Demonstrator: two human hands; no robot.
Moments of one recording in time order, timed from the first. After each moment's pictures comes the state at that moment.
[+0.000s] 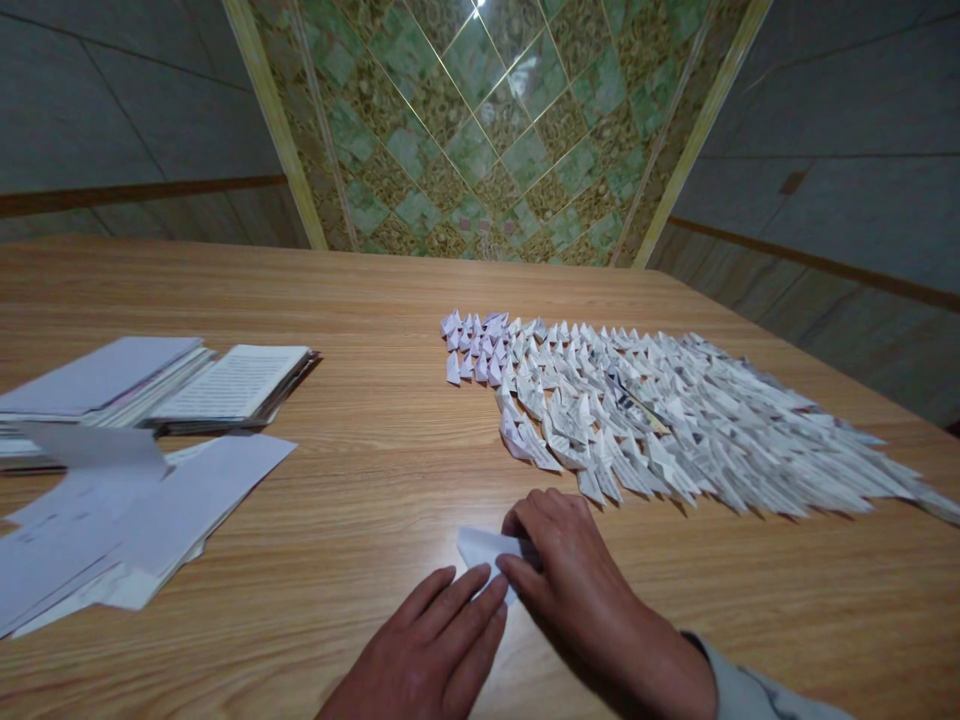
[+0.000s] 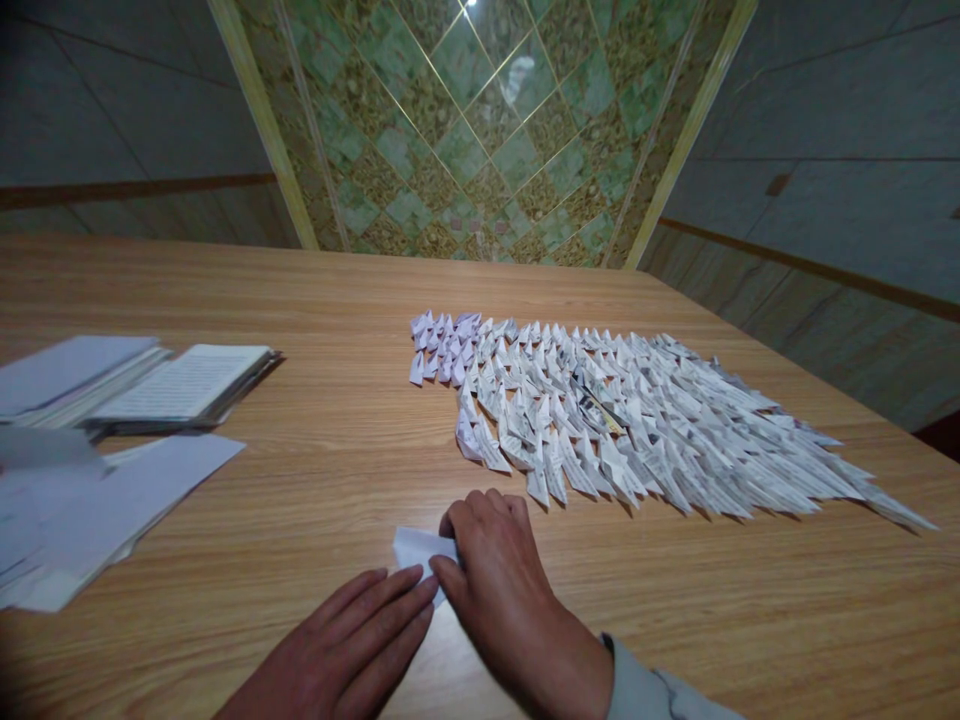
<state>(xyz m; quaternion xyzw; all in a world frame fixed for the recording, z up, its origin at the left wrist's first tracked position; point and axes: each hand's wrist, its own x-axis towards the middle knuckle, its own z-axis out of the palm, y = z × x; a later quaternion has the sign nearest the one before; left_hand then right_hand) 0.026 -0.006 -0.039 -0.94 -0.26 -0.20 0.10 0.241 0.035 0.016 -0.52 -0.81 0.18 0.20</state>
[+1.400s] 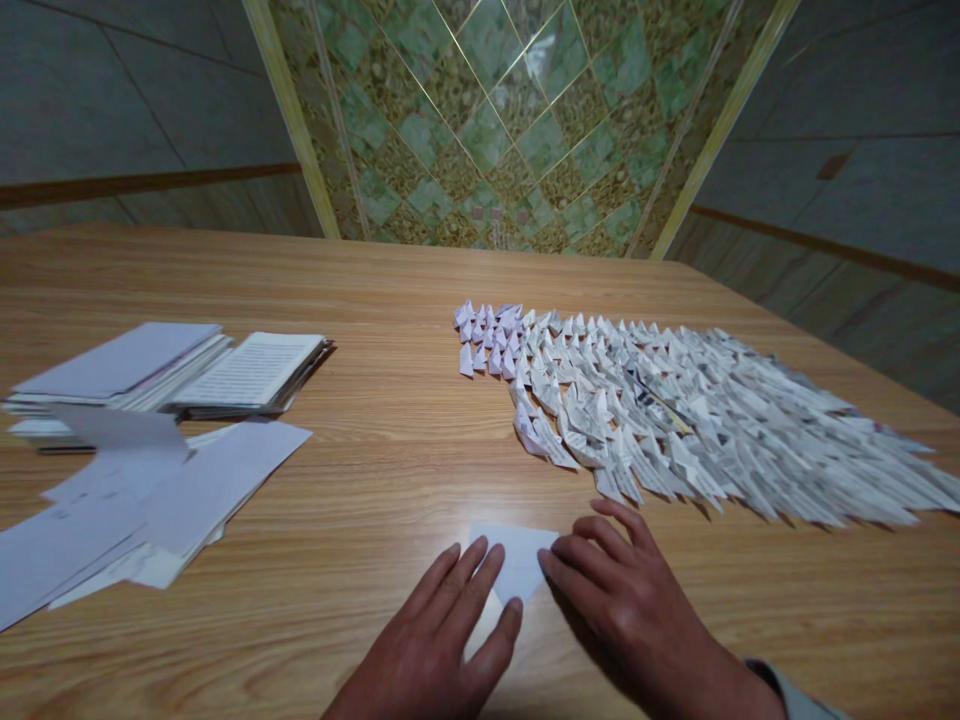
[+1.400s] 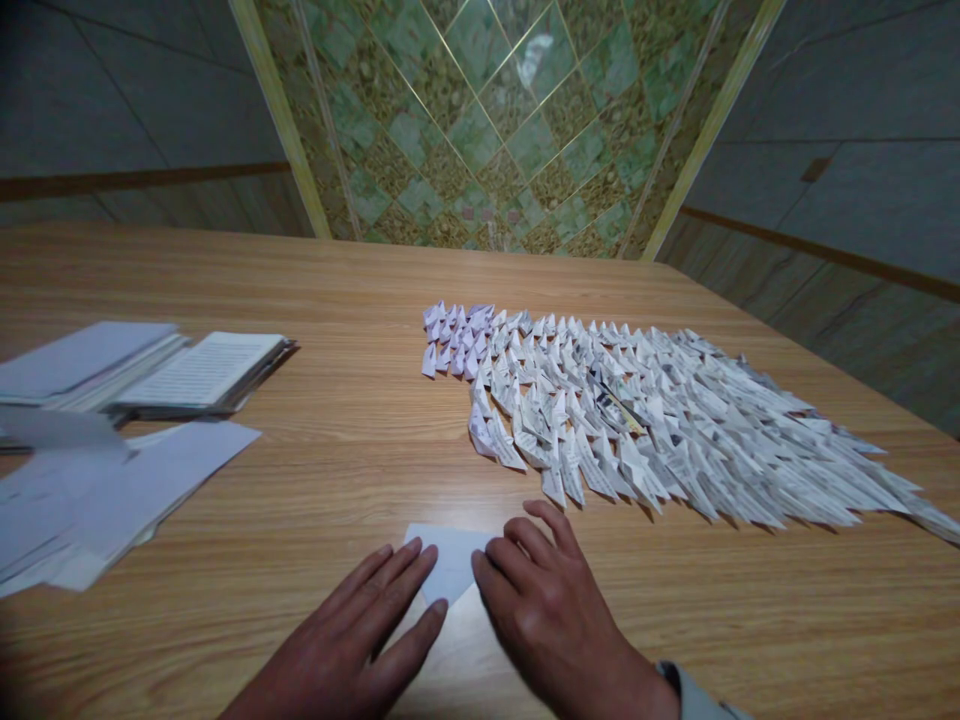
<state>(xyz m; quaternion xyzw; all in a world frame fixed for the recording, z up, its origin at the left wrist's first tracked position) 0.032 -0.008 -0.022 -0.91 -0.31 -0.21 0.17 0.274 0.021 0.013 -0.34 -0.89 -0.04 0.28</state>
